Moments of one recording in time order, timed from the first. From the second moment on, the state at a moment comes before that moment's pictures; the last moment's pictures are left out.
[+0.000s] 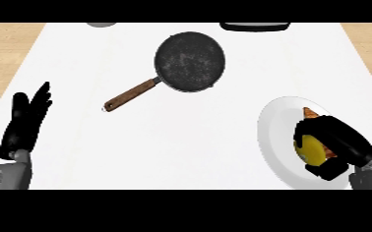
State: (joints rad) left arm -0.12 0.35 0.16 -1.31 -0.09 0.05 0.24; right arm -0.08 -0.44 -0.01 -1.33 0.97 0.25 -0.61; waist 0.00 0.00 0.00
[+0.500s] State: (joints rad) left arm -0.10 0.35 0.18 -1.32 -0.10 0.07 0.24; right arm 0.01 -0.20 -0.09 -1.47 1.08 0.20 0.03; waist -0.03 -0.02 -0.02
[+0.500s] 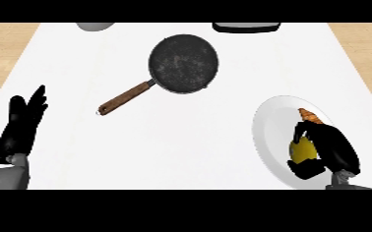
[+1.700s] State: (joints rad) left arm -0.14 0.34 0.17 -1.34 -0.11 0.03 0.26; right arm -0.57 0.00 0.29 -1.46 1.20 -0.18 0.94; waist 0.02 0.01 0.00
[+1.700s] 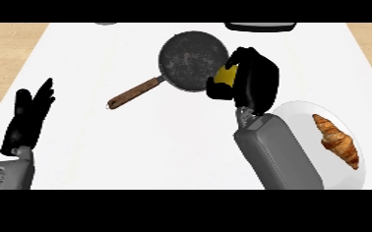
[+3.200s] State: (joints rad) left arm -0.25 0.31 0.12 -1.30 -0.14 0.00 0.25; right arm -1.03 0.00 -0.11 -0.38 0.58 -0.71 0.32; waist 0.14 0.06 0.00
